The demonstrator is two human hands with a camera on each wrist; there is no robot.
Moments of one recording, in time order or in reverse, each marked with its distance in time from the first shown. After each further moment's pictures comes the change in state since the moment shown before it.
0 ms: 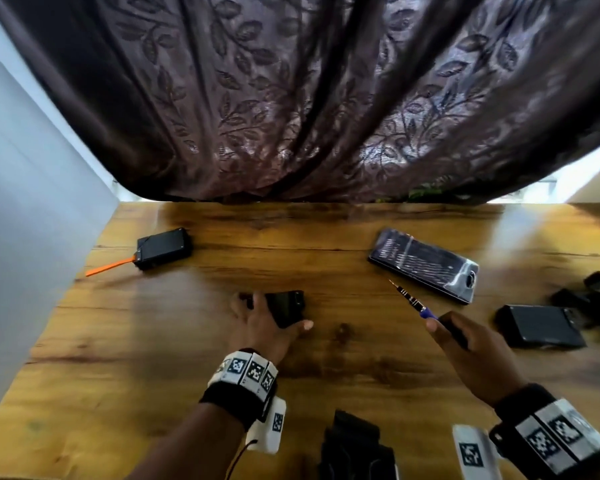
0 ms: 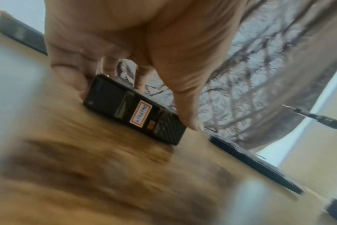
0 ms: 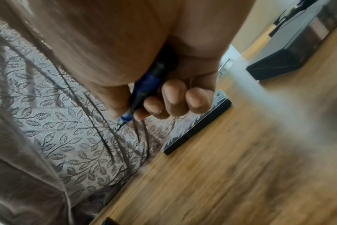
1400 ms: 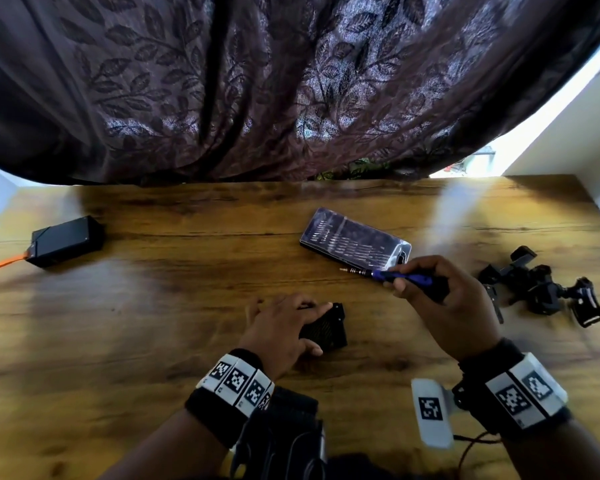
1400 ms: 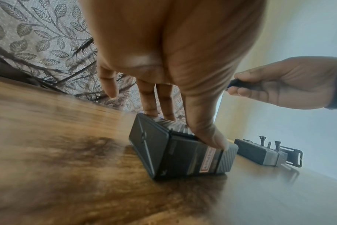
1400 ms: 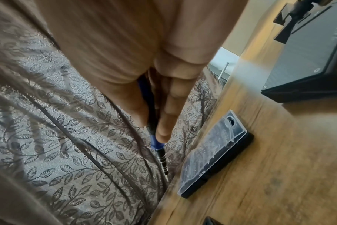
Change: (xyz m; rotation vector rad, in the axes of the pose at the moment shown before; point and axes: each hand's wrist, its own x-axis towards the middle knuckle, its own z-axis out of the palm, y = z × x) left_hand -0.044 0.113 0.062 0.409 -0.279 0.716; right_hand 0.029 0.035 -0.073 0.227 0.191 -0.086
